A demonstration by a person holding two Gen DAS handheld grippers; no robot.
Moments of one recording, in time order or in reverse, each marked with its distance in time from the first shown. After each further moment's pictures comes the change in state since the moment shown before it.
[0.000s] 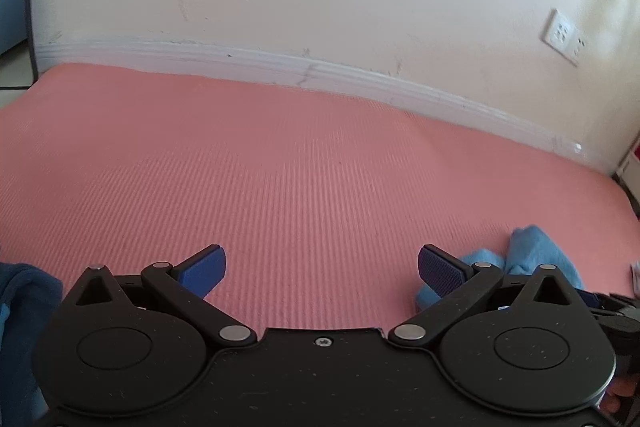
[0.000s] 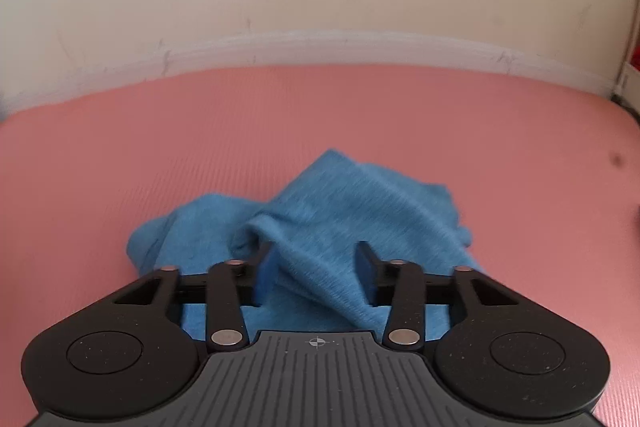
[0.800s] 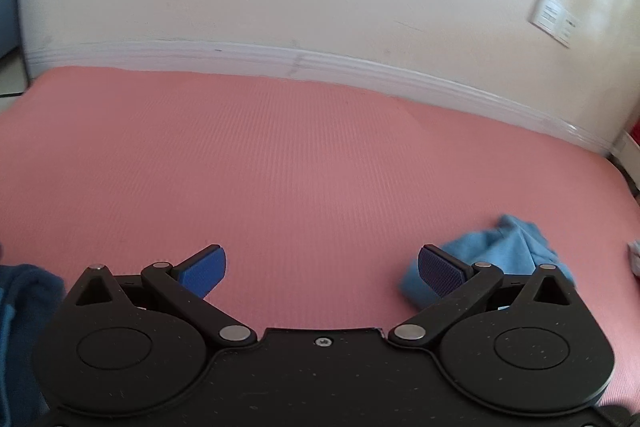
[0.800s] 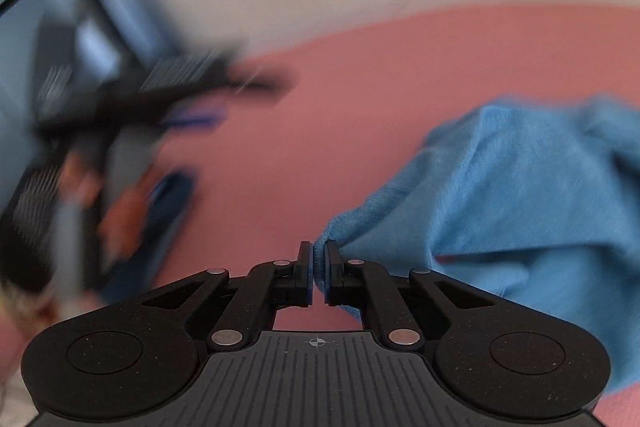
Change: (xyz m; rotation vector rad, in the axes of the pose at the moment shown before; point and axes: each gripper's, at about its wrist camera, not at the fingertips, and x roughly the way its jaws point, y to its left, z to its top) left arm -0.010 -0.013 -0.007 0.042 0.030 -0.021; right arm -0.033 0.073 -0.066 -0.090 0.199 0.720
